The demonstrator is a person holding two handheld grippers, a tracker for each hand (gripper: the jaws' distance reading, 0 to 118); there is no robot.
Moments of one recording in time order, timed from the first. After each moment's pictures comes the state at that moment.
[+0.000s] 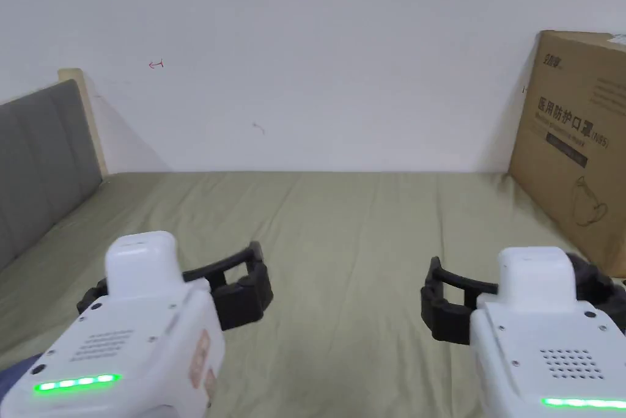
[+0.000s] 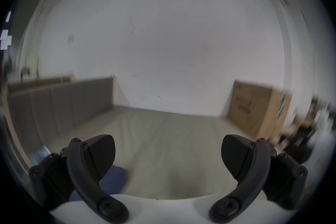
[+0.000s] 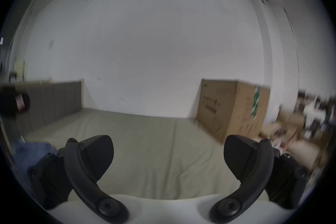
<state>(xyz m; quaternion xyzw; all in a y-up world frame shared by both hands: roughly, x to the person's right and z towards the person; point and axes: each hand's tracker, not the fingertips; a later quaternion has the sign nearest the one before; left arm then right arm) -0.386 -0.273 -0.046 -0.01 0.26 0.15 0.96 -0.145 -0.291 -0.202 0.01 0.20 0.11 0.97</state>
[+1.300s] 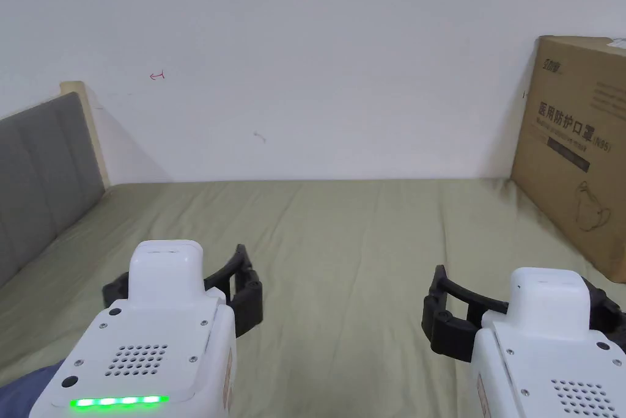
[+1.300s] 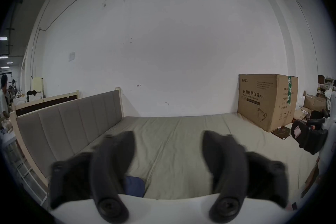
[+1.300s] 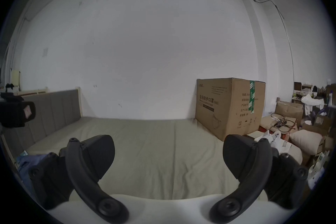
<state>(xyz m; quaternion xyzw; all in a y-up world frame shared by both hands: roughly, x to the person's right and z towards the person) -0.362 -0.269 -0.055 -0.04 0.31 -0.01 0.95 -0.137 -0.294 -0.187 0.00 0.21 0.00 0.98</state>
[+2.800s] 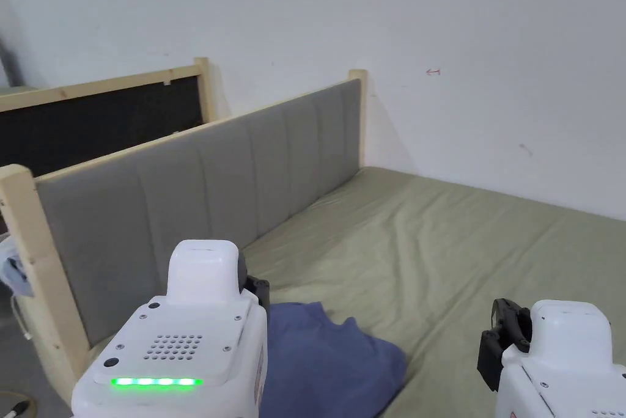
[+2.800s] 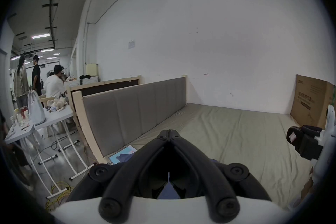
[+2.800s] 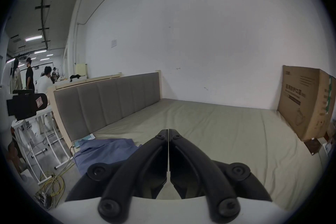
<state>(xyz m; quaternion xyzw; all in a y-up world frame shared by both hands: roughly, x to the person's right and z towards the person) -0.439 -0.269 0.111 -0.07 0.54 0.03 0.83 -0.311 -0.309 -0.121 -0.09 0.52 0.04 0.85</state>
